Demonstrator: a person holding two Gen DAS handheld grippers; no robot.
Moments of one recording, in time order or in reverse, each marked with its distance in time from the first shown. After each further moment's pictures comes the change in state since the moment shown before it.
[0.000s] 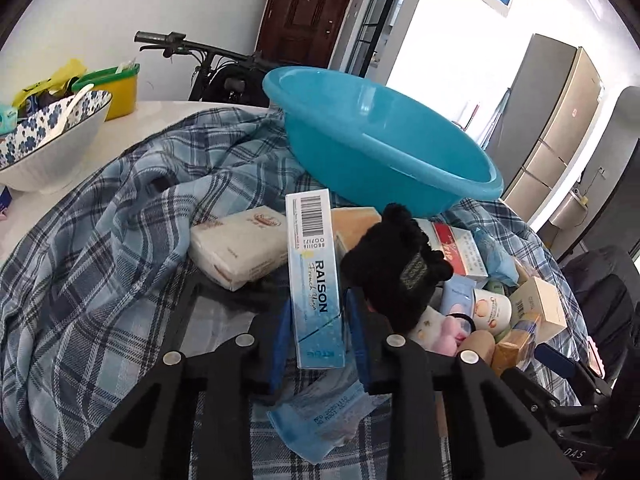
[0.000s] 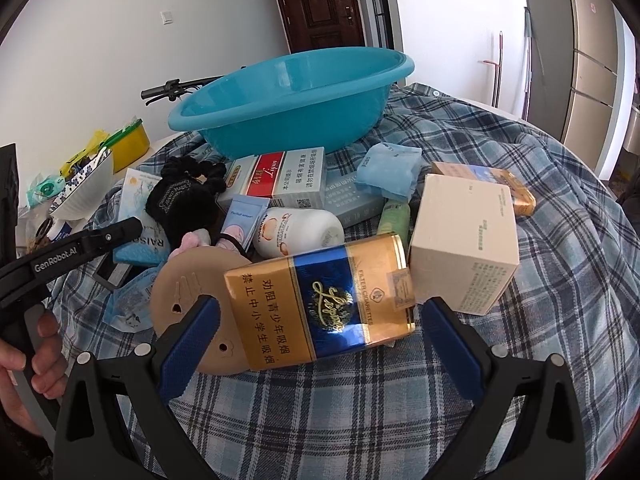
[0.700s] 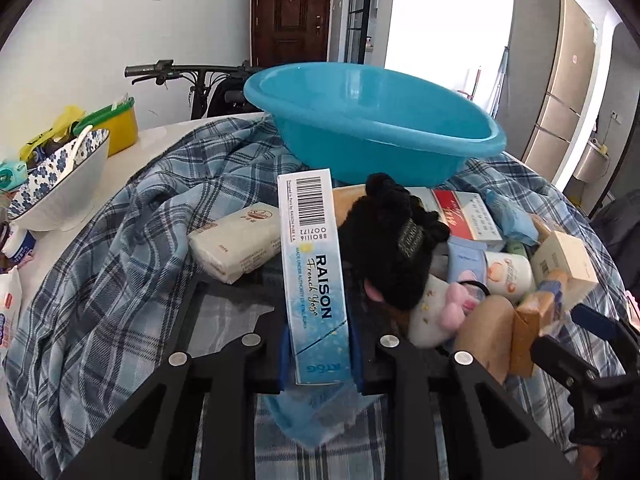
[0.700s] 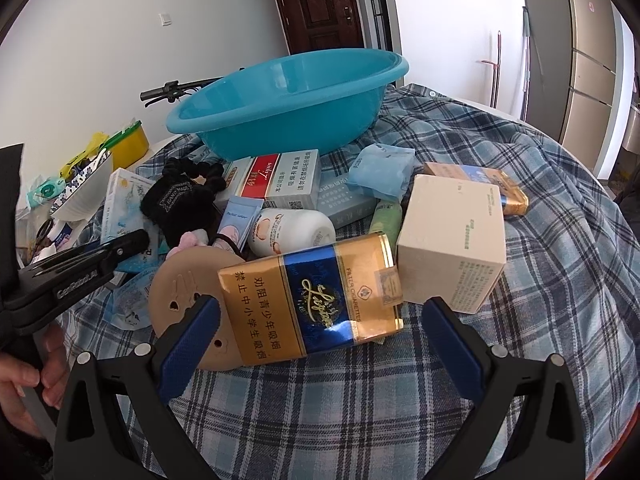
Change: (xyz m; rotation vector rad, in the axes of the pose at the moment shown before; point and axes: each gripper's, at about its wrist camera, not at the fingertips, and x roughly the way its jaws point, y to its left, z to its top) left arm -0.002 -0.030 -0.014 0.160 0.010 0.131; right arm -0.008 -0.001 -0.002 -0.012 -0.007 -0.003
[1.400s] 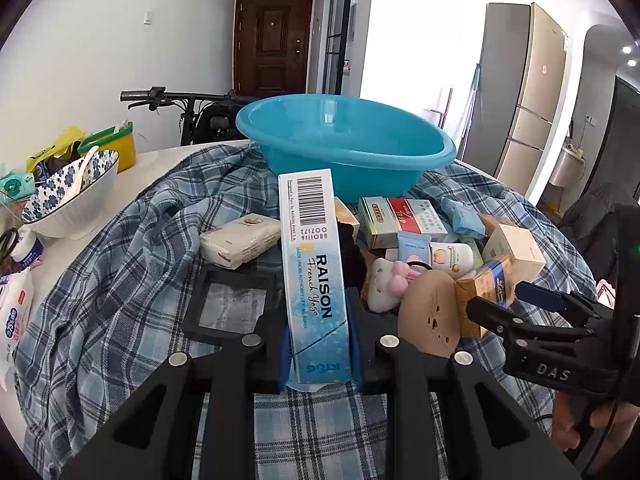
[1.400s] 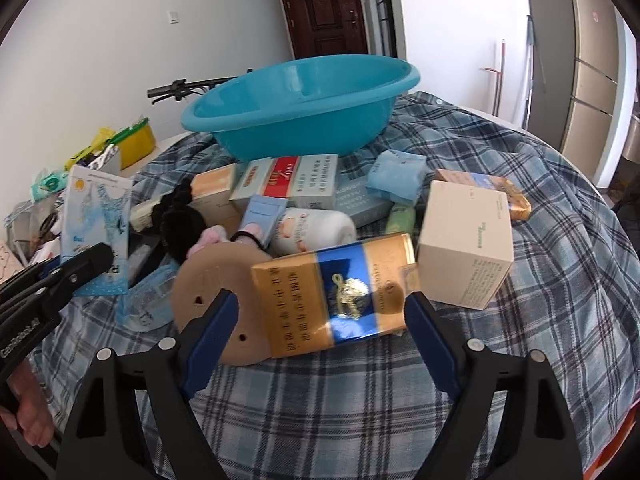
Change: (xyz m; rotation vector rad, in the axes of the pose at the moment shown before) left arm -0.057 -0.004 -0.020 0.033 -0.086 -0.073; right arm 0.000 0.014 0.000 -0.010 0.000 -0.016
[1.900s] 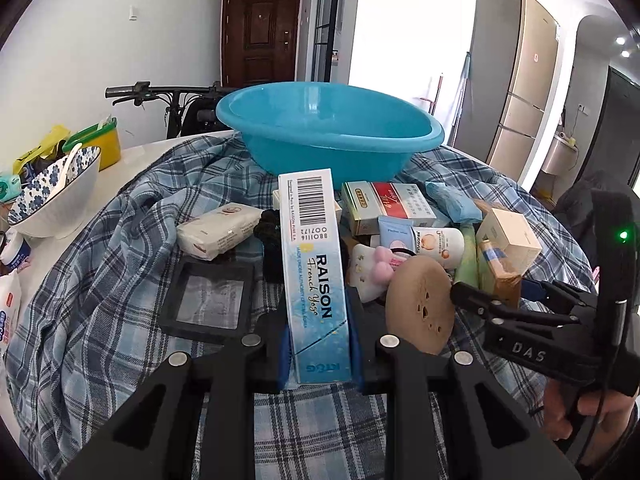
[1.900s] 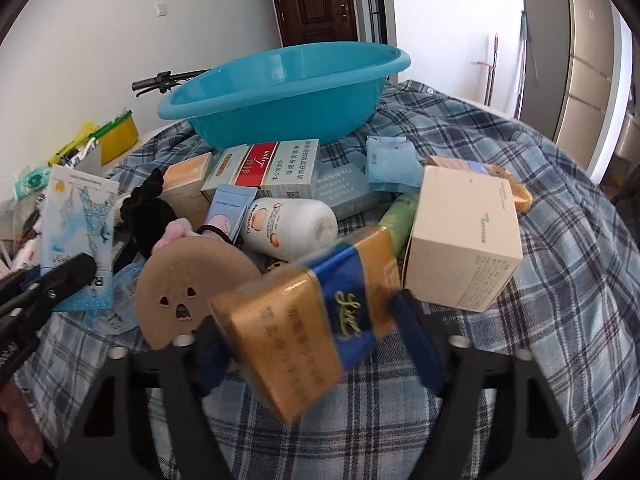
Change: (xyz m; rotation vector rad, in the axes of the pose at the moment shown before) left arm 0.012 -0.011 -0.004 0.026 0.036 -0.030; right arm 0.011 -0.012 -0.003 0.014 0.016 -0.017
